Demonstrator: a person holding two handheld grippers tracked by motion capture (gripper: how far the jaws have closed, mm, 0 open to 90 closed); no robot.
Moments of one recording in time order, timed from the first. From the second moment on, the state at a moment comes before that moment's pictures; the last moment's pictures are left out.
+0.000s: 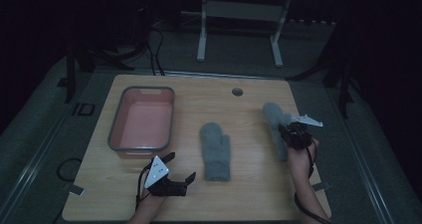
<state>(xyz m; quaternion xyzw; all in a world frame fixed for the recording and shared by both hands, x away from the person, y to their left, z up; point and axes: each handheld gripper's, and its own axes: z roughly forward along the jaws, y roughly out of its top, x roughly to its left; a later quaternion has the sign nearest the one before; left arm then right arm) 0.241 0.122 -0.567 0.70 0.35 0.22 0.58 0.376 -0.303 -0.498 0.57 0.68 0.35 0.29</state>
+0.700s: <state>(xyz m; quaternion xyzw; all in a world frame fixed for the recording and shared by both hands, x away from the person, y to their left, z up) 0.241 0.120 -0.564 0.70 0.34 0.23 0.59 0.334 -0.314 -0.545 0.64 0.65 0.32 0.25</state>
